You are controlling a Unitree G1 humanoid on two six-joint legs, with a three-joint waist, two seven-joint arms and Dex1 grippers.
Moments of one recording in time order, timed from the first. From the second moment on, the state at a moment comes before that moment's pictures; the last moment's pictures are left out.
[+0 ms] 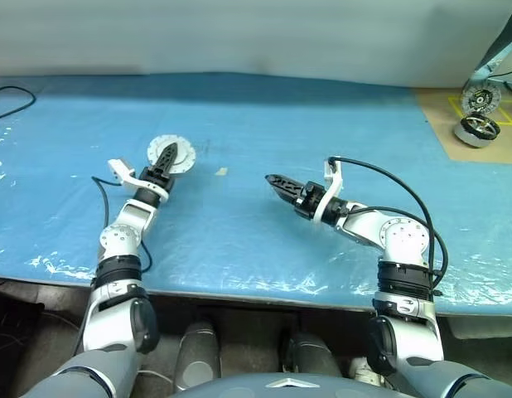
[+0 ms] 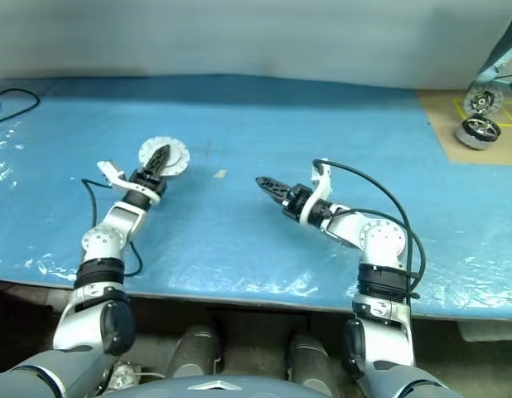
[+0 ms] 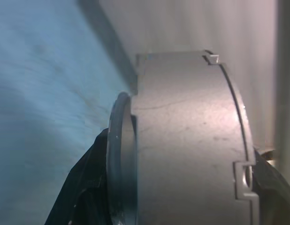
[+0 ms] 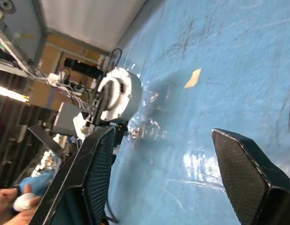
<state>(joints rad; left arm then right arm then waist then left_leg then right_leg) -0.62 0.22 0.51 0.70 -0.92 0.44 -0.49 -0.52 -0.16 -0.30 0.07 1.05 1.17 0.21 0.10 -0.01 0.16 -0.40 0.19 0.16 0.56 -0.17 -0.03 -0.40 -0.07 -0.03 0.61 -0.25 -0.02</state>
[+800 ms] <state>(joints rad) -0.70 0.45 0.51 0.89 -0.60 0.11 -0.49 -0.50 -0.18 -0.21 -0.04 0.98 1.09 0.31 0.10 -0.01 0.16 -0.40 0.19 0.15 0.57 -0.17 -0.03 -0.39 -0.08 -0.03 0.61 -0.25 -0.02</state>
